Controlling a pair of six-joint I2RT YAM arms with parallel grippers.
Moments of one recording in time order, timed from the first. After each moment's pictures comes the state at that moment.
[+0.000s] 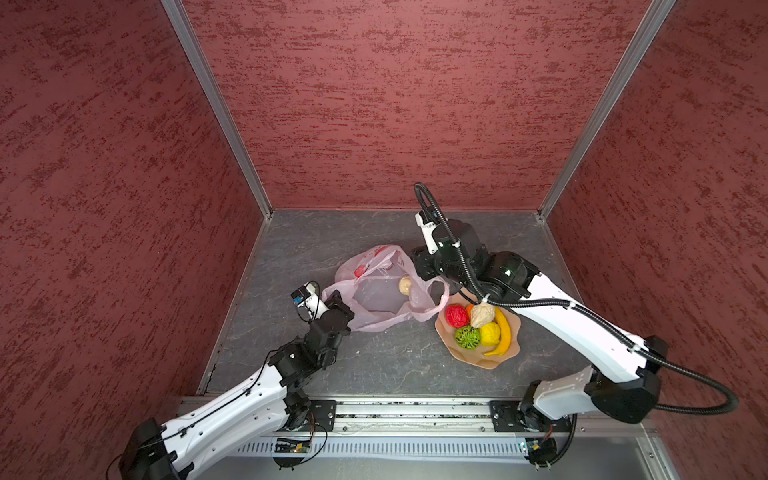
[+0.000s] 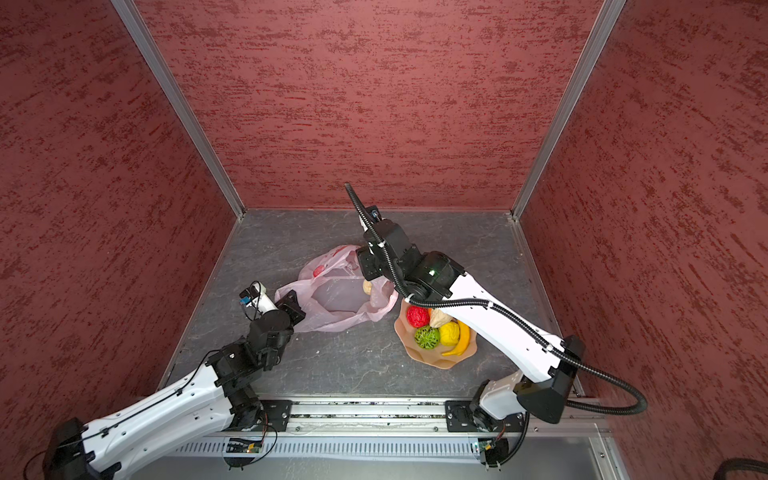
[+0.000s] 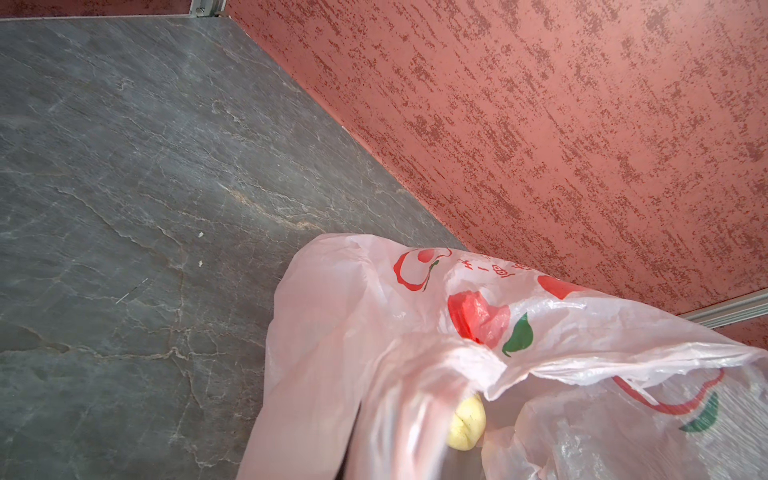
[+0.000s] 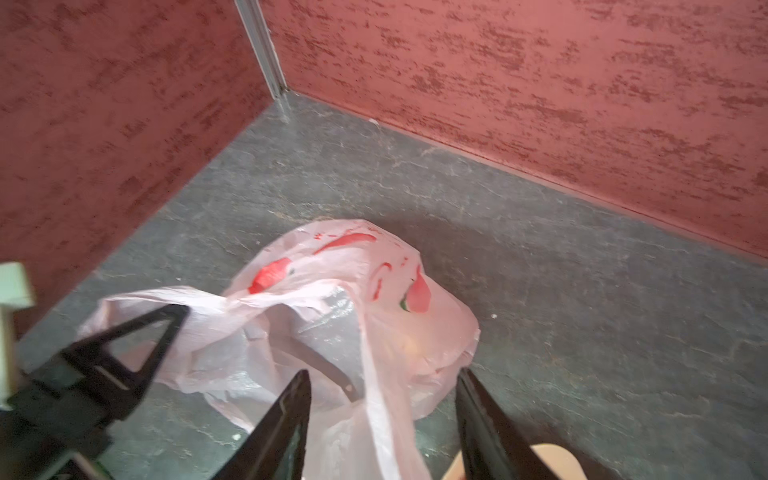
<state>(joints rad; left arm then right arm) -0.82 0.70 0.39 -0.10 -0.79 -1.04 0.93 1.46 1.65 -0.75 0.31 0.27</state>
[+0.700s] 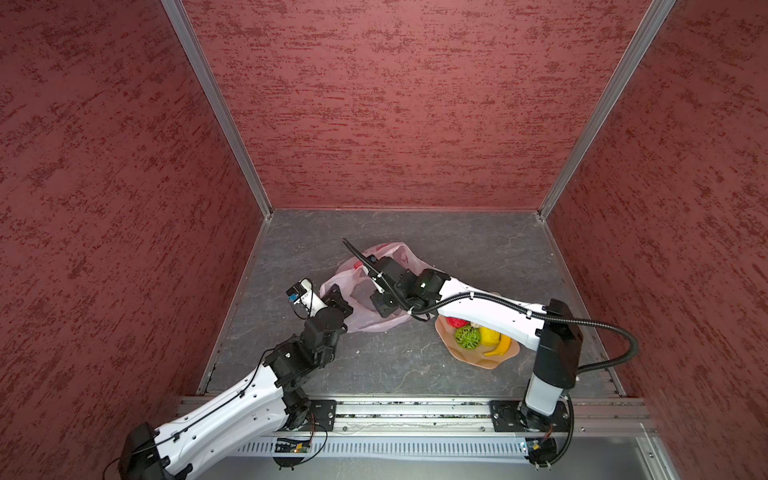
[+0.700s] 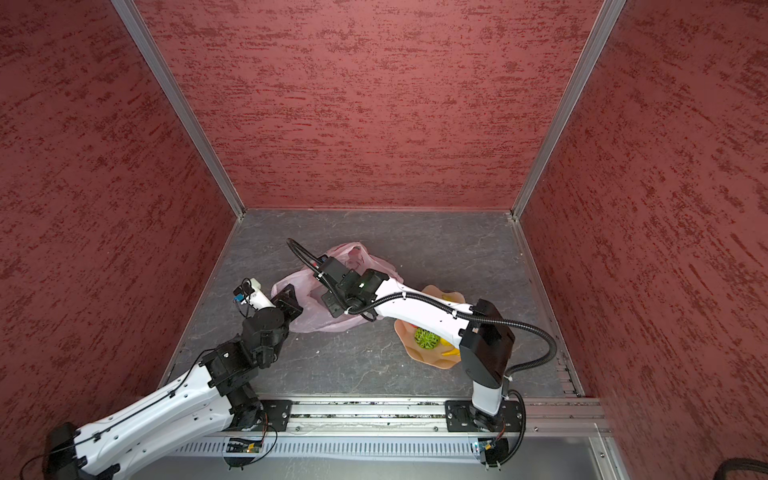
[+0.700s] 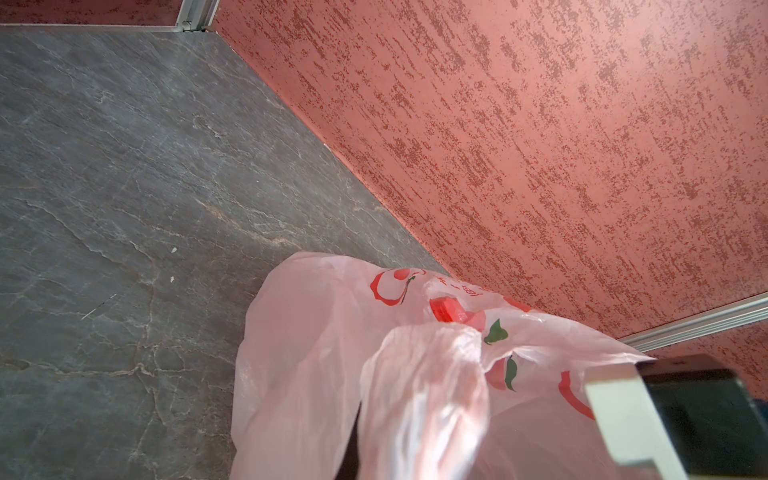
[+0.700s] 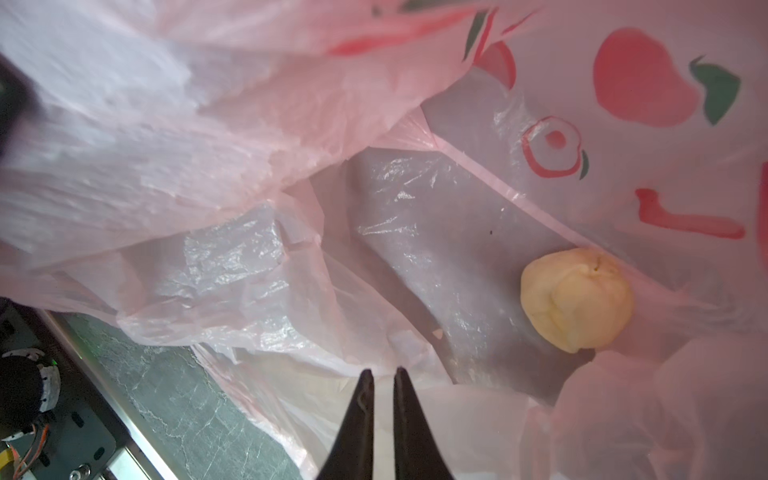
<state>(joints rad) -0.82 0.67 0.44 -0.11 -0.80 -1.05 1.02 1.80 1.55 -0.70 0.12 0.30</state>
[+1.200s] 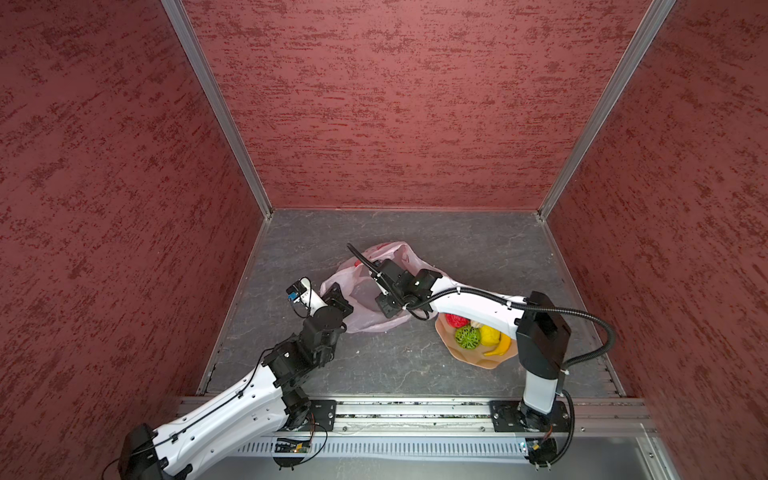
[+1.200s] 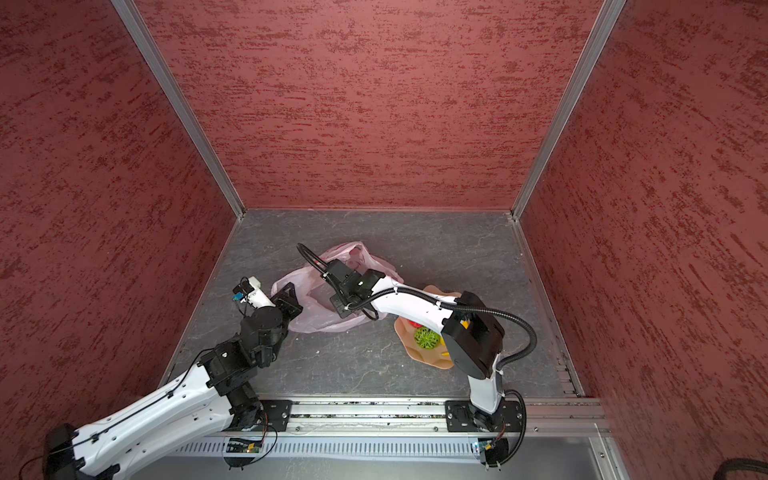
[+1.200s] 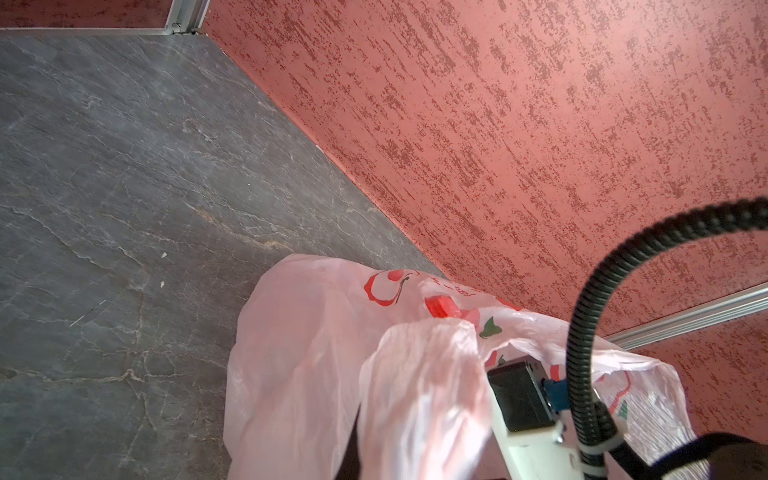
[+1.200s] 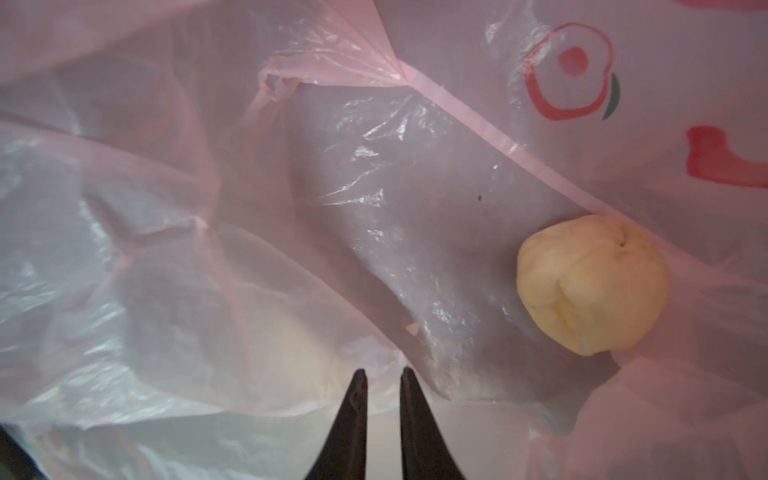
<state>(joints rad) -0.82 0.67 0.46 -0.10 -0.78 -1.03 0.95 1.89 1.51 -0.67 0.12 0.30</state>
